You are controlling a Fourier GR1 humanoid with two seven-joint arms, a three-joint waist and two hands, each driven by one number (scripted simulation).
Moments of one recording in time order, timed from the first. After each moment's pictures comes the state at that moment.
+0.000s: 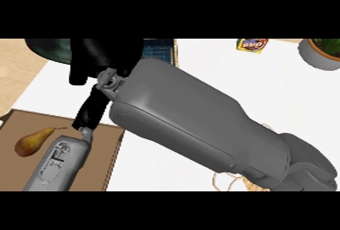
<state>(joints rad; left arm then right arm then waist) -0.37 0.22 -0.18 -1.30 -0.03 0.04 0.25 -1.44 0.00 0.58 -1.05 0.50 -0.32 1.03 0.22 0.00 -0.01</state>
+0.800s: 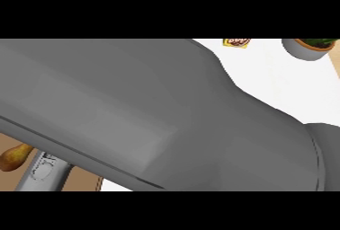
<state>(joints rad) -0.37 0.25 -0.13 -1.26 -0.03 0.06 0.23 -1.93 -0.01 0.61 -0.68 0.40 -0.27 1.16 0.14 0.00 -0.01</state>
